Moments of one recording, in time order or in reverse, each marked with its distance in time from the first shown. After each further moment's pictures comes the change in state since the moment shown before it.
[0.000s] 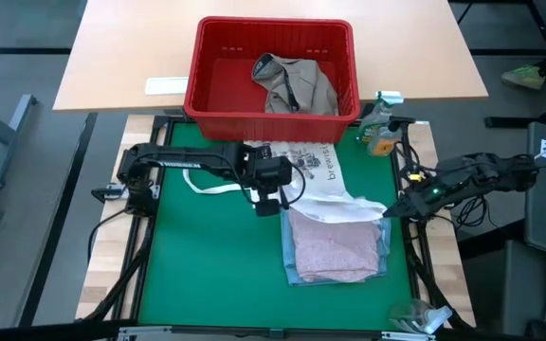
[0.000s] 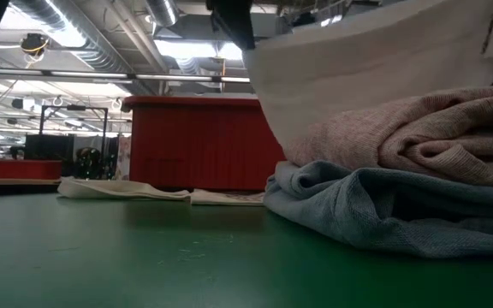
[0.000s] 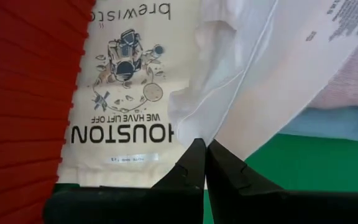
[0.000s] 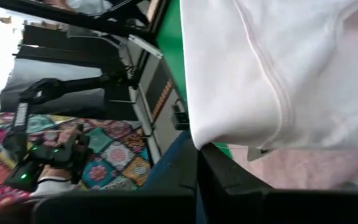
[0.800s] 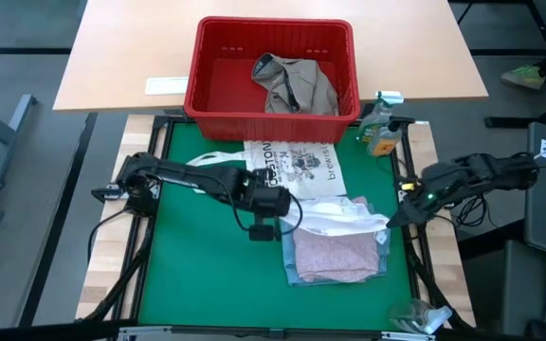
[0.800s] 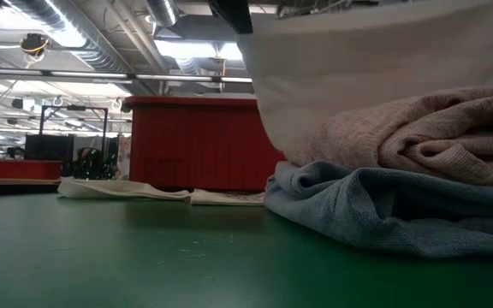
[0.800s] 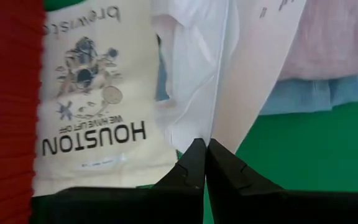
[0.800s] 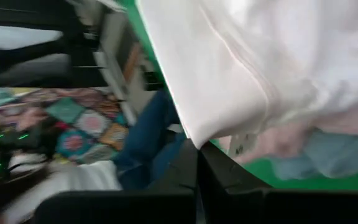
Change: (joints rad) left arm -0.149 0.015 0.000 -0.018 -0.012 -0.003; right arm 0.000 0.072 0.018 -0.125 -0.141 -0.003
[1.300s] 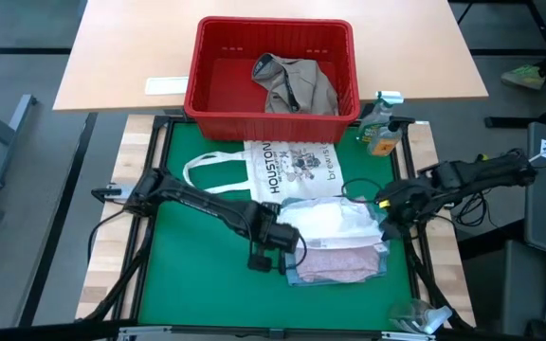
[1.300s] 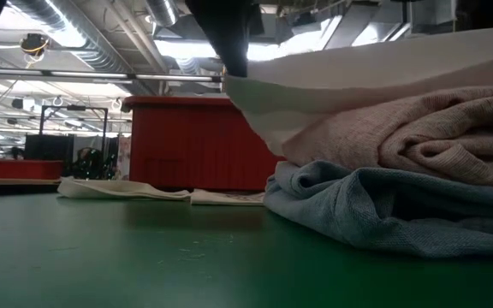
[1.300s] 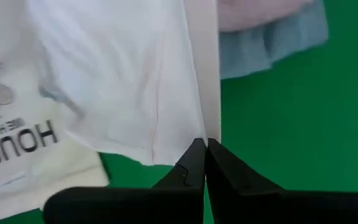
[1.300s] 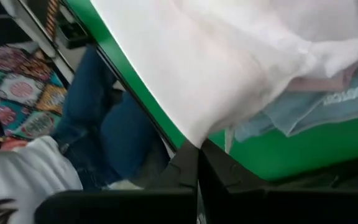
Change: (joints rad) left arm -0.108 0.176 0.000 0.005 0.124 0.001; right arm 0.000 0.260 -0.001 -0.102 -0.133 -0.080
